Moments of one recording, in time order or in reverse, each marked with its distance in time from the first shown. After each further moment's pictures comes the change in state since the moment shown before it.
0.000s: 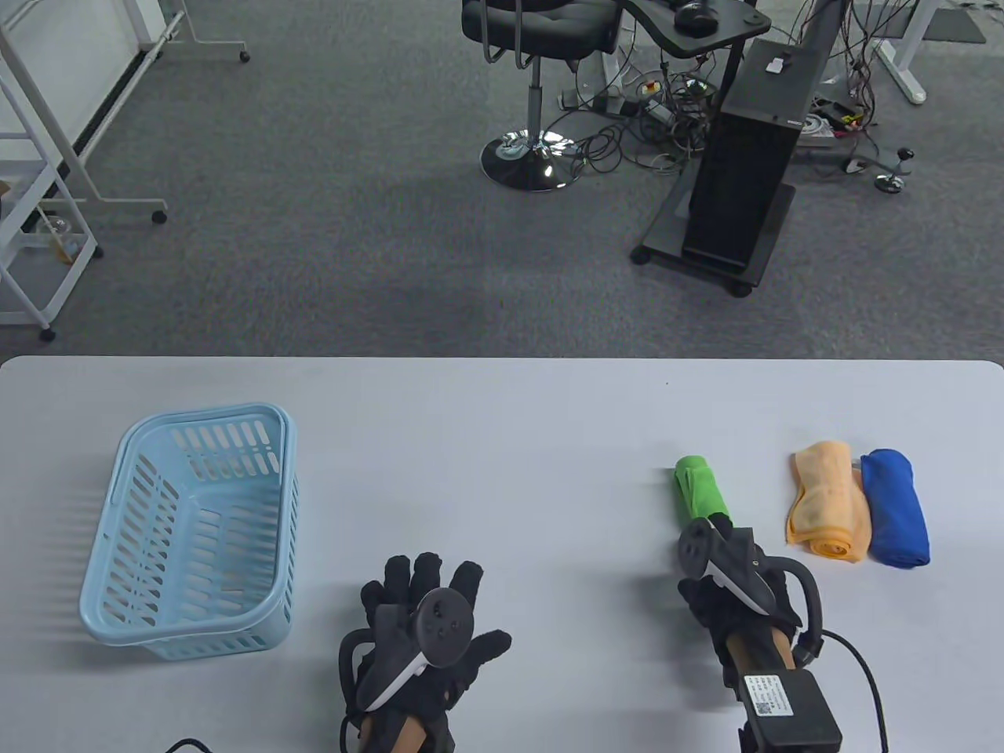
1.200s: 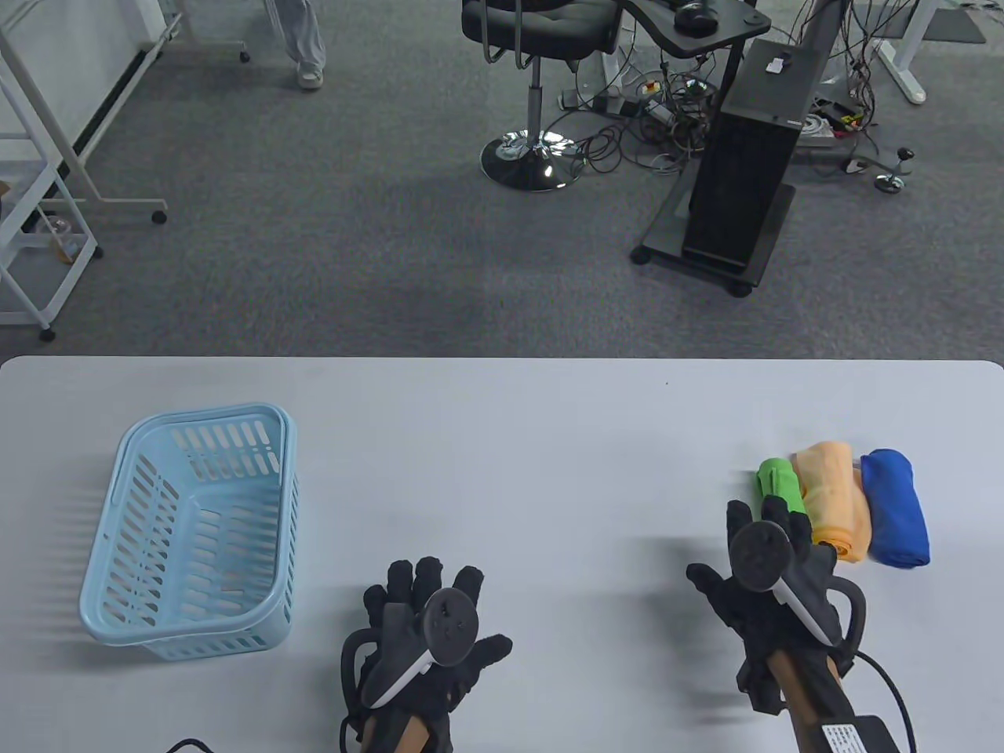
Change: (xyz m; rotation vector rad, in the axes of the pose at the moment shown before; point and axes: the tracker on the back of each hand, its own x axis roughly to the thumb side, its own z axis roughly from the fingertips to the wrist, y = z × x) left_hand 0.000 -0.005 -0.003 -0.036 0.008 -0.031; right_hand -0.029 -0.039 0.060 -0.189 -0.084 -0.341
